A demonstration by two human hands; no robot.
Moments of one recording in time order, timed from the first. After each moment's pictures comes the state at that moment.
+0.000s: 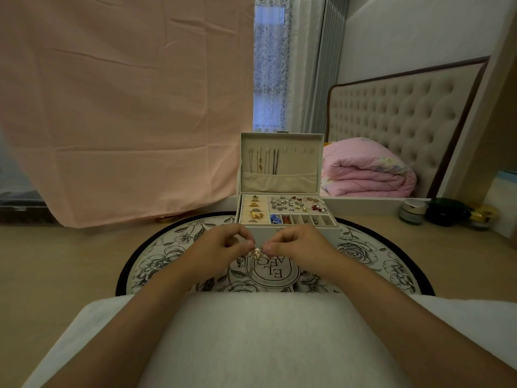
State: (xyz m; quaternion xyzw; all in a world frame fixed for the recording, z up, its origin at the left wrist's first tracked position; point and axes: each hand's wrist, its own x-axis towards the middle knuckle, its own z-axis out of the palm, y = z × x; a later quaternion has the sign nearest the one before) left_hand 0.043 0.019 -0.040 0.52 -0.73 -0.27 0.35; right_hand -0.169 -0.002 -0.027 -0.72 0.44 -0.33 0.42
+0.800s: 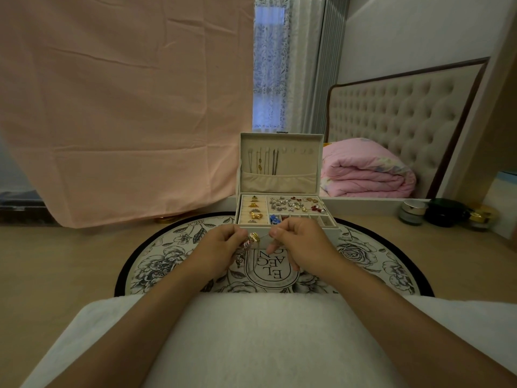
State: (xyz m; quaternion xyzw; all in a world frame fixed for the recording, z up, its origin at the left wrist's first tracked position) left_hand 0.024 0.022 -0.037 0.57 -0.60 -0.36 0.43; right_hand -0.165 -0.004 -0.026 -0.70 0.46 -0.39 0.39
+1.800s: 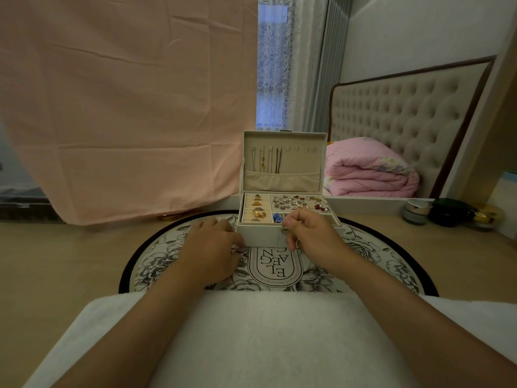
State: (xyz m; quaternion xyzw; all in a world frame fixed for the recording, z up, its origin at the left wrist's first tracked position) left_hand 0.043 0.016 -0.041 0.62 -0.76 0.12 0.11; right_hand -0.173 -0.009 -0.020 -0.70 0.45 -0.40 0.38
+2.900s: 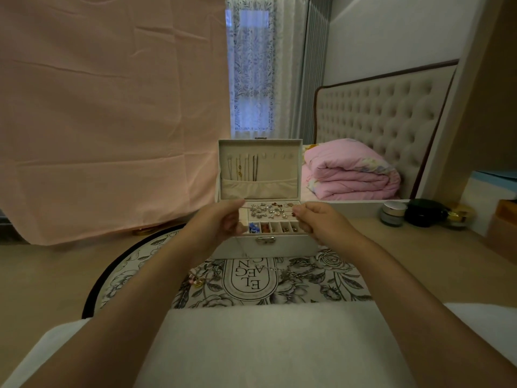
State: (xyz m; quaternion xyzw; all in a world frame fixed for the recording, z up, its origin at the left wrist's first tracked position) left_hand -0.002 -0.014 0.012 0.41 -0.57 -0.53 0.49; right_hand -0.239 -0.039 0.008 -0.69 0.48 -0.40 0.36
